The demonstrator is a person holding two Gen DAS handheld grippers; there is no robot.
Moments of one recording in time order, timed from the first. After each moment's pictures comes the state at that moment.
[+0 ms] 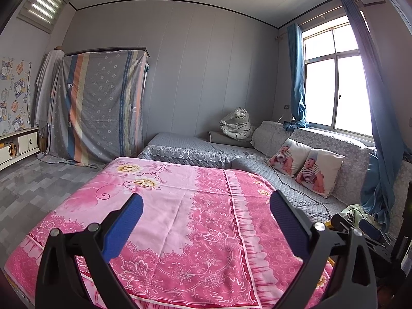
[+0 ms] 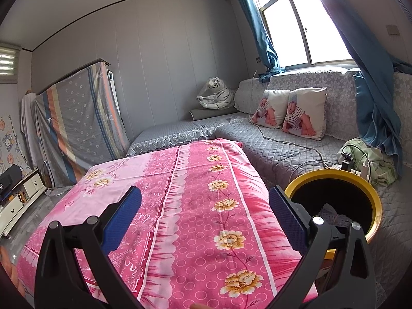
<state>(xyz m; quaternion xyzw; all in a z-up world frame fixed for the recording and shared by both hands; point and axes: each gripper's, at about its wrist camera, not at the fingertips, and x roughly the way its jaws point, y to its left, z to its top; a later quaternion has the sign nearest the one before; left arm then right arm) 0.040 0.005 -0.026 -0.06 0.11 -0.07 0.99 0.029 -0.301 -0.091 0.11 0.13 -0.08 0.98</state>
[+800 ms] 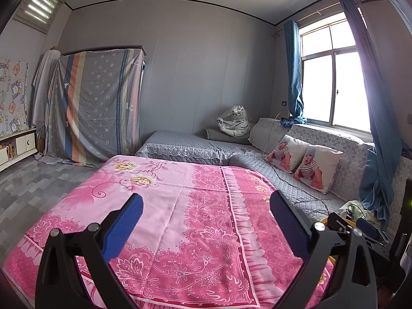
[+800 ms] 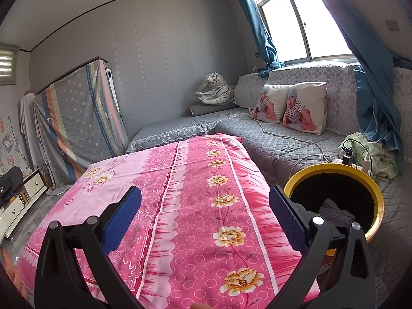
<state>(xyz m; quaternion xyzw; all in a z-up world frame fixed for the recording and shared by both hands) 0.044 -0.006 -0.032 -0.06 0.12 -0.08 0.99 0.033 -0.302 -0.098 0.11 0.14 -0.08 0.98</state>
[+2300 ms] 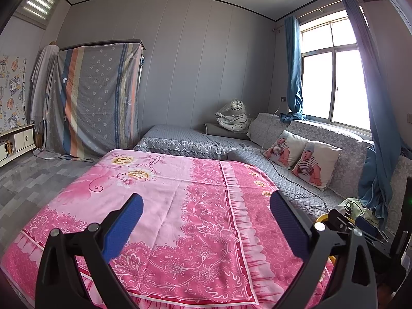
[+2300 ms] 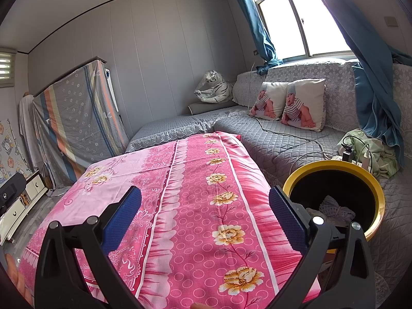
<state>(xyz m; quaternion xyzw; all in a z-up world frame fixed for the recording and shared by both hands) 0.051 -0.009 -0.038 -0.06 0.14 -0.09 0.99 0.036 -0.301 -0.101 0.12 0.15 -0.08 0.98</state>
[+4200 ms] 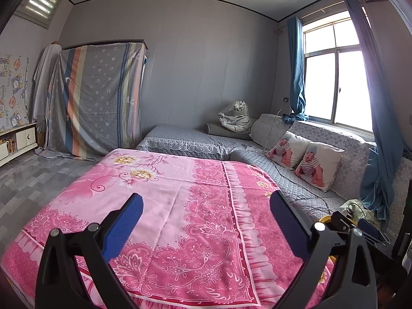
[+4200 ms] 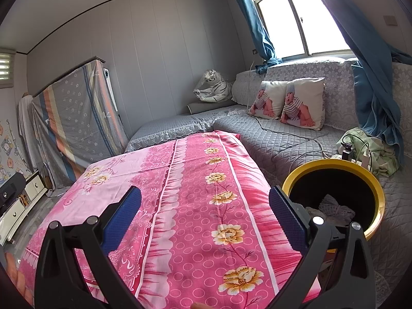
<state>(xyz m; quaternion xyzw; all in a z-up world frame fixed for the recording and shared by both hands) 0.053 -0.002 -0.035 -0.06 0.14 -0.08 0.99 0.035 -0.301 -0.103 0.12 0.15 -0.08 0.98</state>
